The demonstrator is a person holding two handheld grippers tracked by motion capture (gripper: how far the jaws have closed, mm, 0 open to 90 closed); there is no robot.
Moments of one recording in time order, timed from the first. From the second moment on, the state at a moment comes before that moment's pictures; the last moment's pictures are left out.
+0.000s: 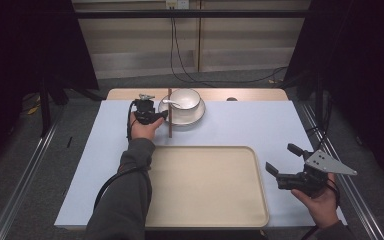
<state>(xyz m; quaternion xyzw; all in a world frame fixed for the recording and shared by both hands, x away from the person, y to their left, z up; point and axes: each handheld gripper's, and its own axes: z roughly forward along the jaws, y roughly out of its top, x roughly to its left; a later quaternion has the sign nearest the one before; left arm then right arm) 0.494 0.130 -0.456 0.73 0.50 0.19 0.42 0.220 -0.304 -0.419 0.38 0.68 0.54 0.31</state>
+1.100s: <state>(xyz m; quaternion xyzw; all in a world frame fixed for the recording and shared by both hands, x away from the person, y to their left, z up) 0.513 0.109 -0.459 0.69 0.60 0.17 0.37 0.222 -0.307 -0.420 0.39 0.68 0.54 0.30</state>
